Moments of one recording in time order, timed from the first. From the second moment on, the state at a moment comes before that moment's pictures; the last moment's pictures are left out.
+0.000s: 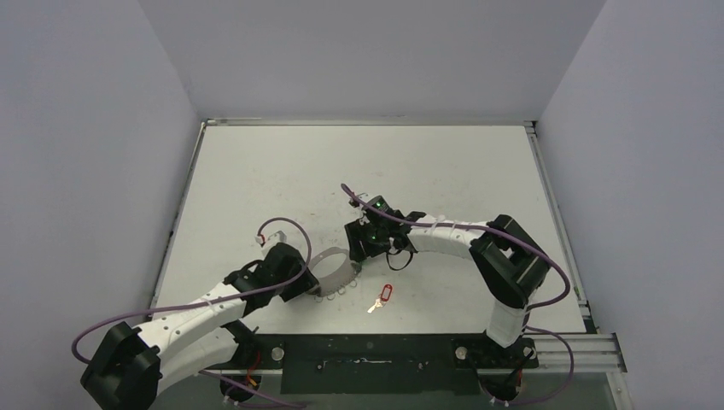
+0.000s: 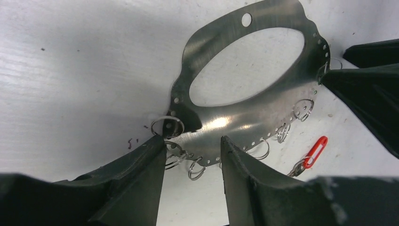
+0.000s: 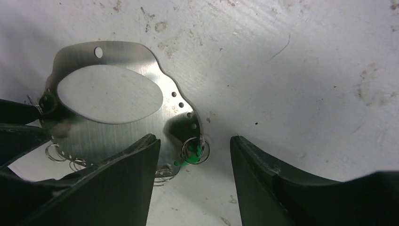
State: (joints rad) left arm -0.69 0.92 0.35 -0.39 -0.15 -1.09; right arm 0.81 1.78 1.03 -0.19 -0.13 0.35
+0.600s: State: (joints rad) left arm -0.55 1.05 0.37 -0.26 -0.04 -0.98; right arm 0.77 1.77 0.97 -0.17 -0.24 0.34
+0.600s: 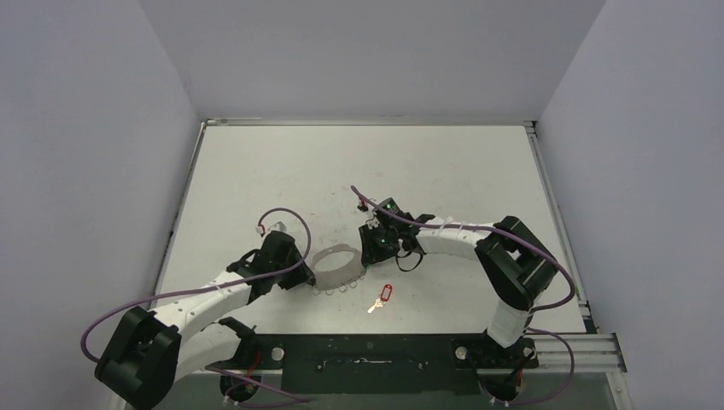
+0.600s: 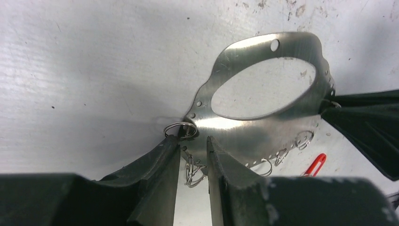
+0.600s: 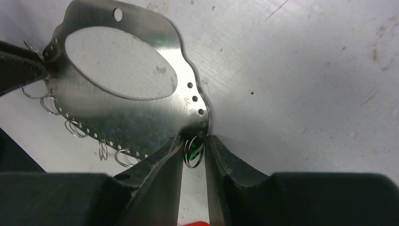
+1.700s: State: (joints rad) left arm -0.50 1.68 0.85 -0.09 0.04 -0.60; right arm 0.87 1.57 0.72 -0.09 -0.36 0.51
